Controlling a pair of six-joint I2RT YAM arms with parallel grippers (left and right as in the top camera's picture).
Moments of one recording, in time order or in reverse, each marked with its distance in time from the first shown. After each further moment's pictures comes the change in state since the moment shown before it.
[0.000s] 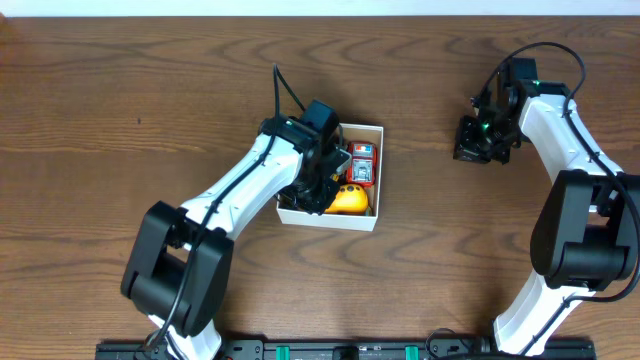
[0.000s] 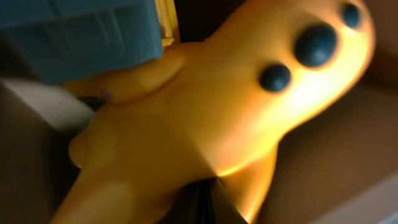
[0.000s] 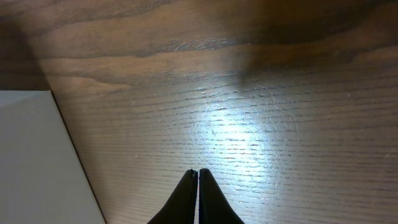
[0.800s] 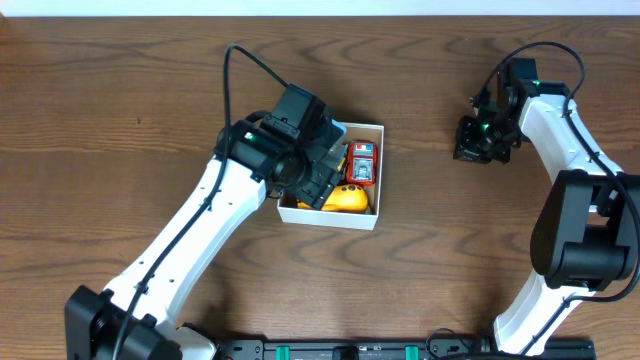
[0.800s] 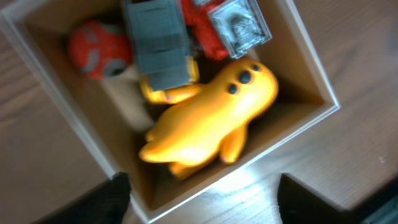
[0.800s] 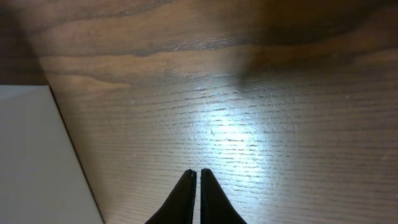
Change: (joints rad) left arm 0.000 -0.306 0.040 0.000 -0.103 -0.006; right arm 0.000 0.000 0.000 -0.001 0.003 -0.023
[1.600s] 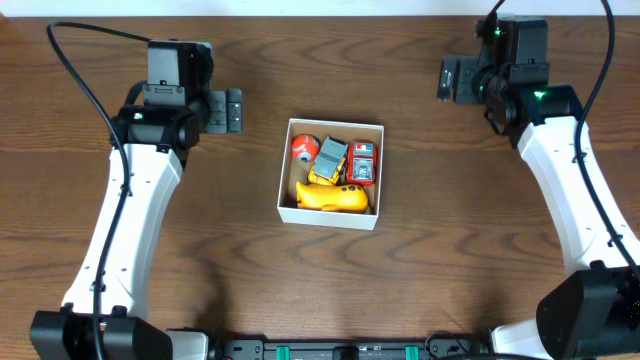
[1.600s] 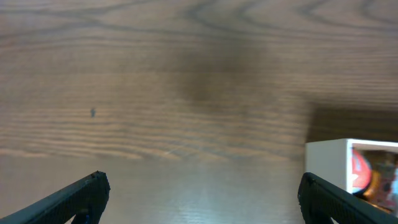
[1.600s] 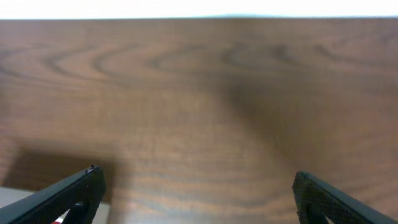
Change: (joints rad) left arm 0.452 -0.035 0.002 0.291 -0.246 -0.105; right arm 0.167 -0.327 0.004 0.365 0.330 -0.045
